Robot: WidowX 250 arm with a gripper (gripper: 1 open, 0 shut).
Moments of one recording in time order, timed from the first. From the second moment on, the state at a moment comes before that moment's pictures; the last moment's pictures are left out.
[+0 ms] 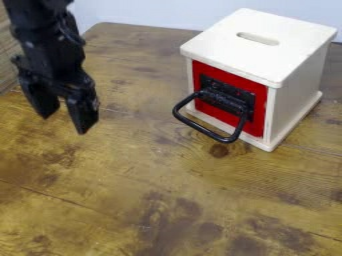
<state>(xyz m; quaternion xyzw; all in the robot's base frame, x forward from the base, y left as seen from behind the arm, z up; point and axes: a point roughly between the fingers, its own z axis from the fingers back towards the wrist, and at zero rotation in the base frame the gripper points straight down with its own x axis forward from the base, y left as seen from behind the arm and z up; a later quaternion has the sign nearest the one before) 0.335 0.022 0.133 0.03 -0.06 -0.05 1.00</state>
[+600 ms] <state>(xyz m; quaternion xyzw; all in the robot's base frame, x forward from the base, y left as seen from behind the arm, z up) 0.342 0.054 0.124 0.03 -0.06 -0.01 1.00</state>
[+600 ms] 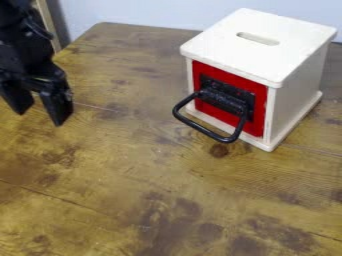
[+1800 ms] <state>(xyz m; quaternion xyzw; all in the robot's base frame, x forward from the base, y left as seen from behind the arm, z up) 0.346 0.051 0.139 0.01 -0.05 -0.05 1.00</state>
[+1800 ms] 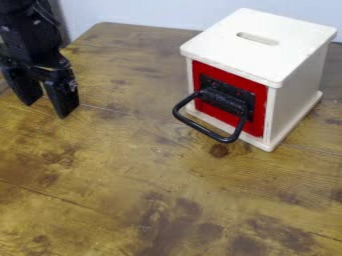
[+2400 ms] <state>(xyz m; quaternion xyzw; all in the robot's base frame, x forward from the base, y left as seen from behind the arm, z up) 0.351 0.051 0.134 0.02 -0.04 -0.01 1.00</state>
